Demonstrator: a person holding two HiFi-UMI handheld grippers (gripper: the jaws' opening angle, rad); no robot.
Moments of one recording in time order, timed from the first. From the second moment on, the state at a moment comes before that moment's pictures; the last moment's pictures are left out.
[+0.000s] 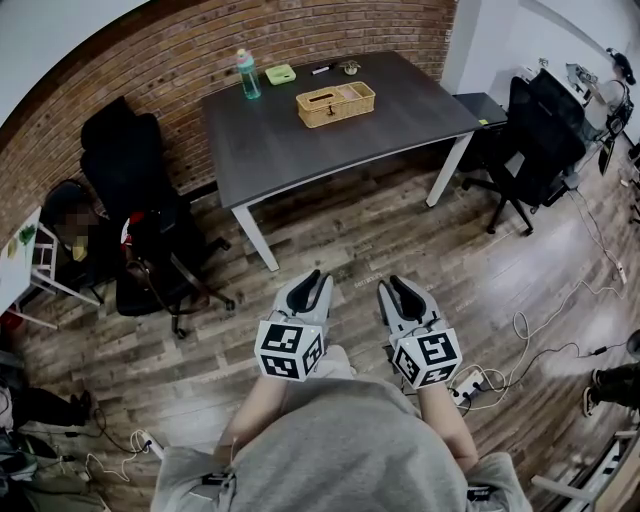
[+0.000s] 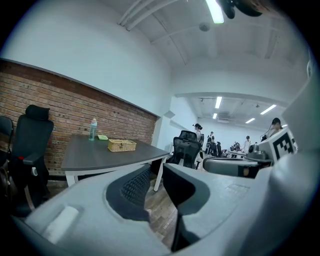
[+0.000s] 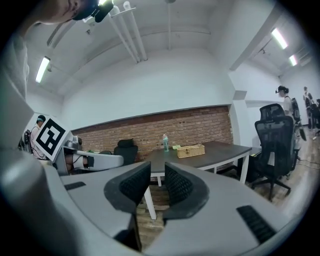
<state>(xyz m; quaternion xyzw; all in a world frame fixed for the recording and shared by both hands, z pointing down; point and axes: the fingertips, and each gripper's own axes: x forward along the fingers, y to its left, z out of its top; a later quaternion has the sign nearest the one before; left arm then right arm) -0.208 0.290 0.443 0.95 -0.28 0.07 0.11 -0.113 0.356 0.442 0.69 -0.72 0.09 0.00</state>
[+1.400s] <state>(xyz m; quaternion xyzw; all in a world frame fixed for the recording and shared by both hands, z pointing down) -0.119 0.122 0.461 0.94 -0.30 0.07 0.14 -0.006 0.184 0.451 0.68 -0.73 0.12 0.00</state>
